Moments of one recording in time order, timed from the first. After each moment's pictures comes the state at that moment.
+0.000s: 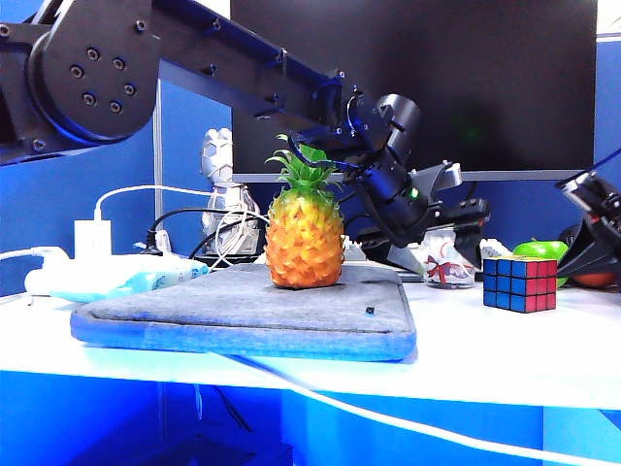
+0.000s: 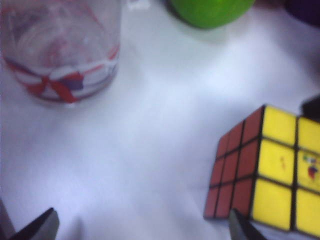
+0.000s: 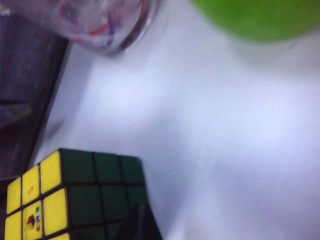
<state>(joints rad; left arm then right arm) -0.70 2.83 2.77 -0.60 0.15 -0.06 -0.27 2.04 1.36 -0.24 -0.78 0.04</state>
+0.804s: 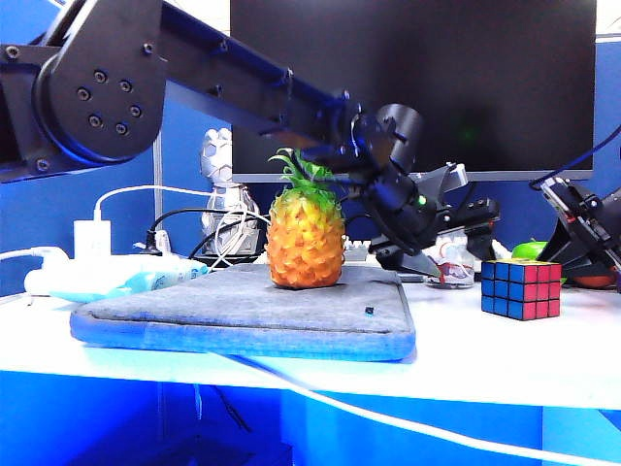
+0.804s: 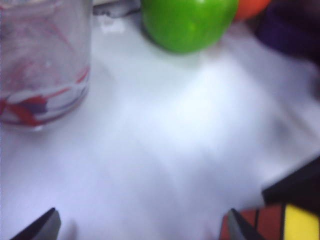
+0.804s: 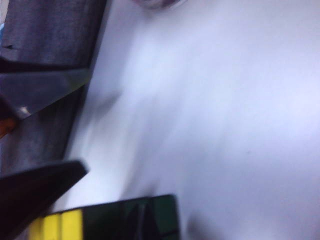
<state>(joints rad) -0.71 2.87 2.79 -0.51 0.21 -0.10 -0.21 2.05 1.36 -0.30 -0.84 0.05</state>
